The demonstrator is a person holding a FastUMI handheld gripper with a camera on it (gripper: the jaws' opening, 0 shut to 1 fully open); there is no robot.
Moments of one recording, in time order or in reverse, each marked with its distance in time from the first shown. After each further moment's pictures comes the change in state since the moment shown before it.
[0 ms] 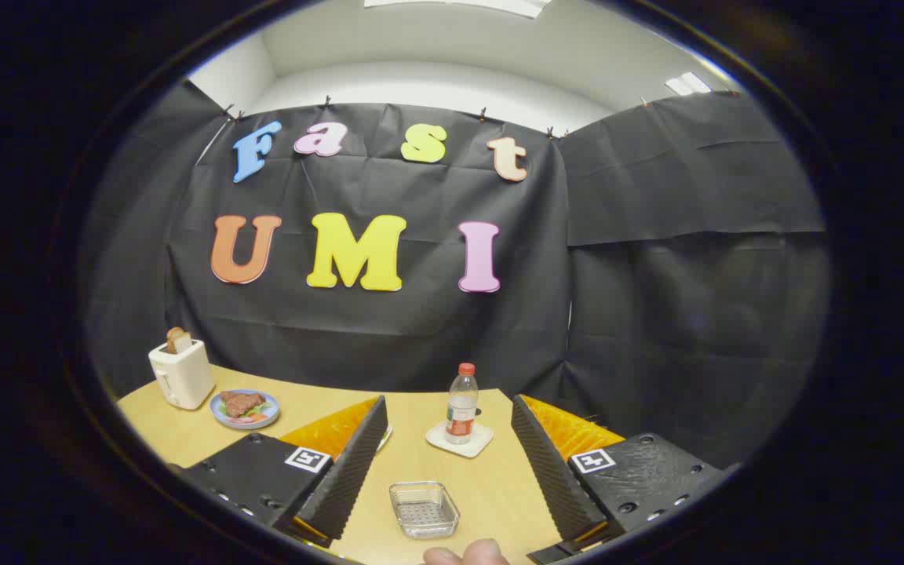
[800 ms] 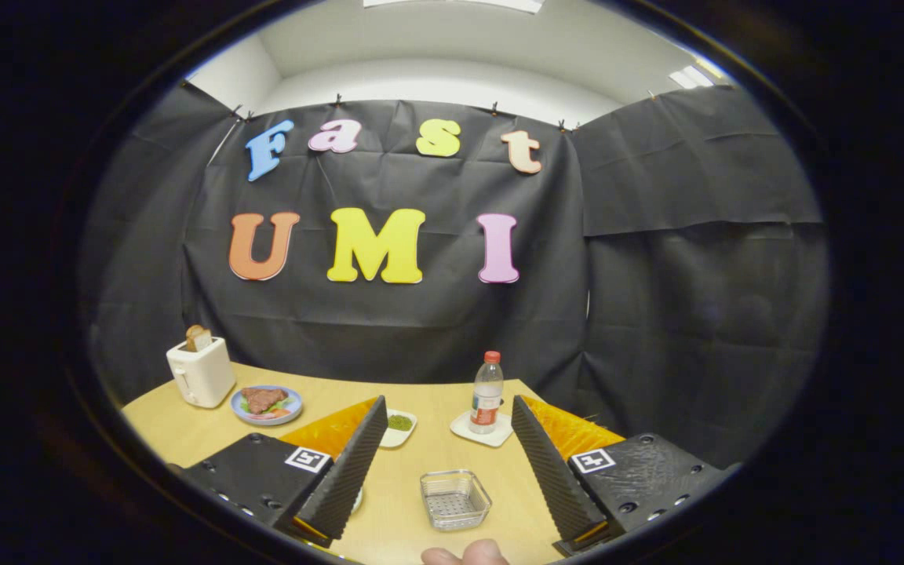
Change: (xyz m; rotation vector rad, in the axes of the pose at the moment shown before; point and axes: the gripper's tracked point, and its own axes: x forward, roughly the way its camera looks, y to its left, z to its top) arm -0.008 0.029 -0.014 0.003 0.030 0.046
